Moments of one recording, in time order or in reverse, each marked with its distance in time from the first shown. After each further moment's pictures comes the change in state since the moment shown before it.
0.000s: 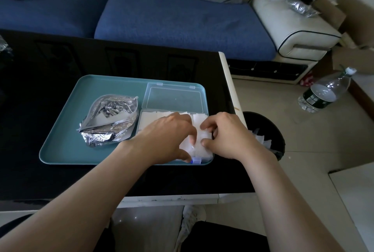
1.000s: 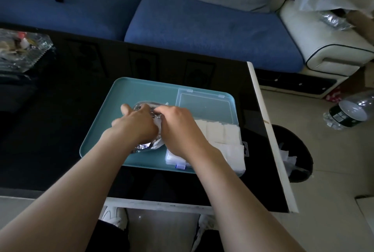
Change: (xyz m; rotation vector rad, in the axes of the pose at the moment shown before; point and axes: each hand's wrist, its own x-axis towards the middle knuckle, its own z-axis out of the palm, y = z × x) left_hand -0.056 -0.098 -0.026 -0.313 -0.068 -1.027; right_hand 0.051 -0.160 0.073 0.207 0.070 -0.379
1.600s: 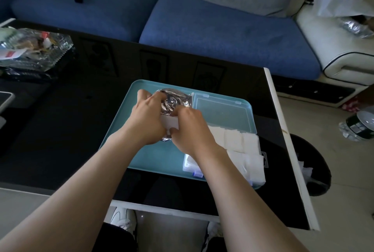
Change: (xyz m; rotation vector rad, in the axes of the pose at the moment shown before) left_hand 0.007 -0.022 -0.021 -0.234 0.219 0.319; right_hand 0.029 -0.005 0.020 -0.144 -0.003 0.147
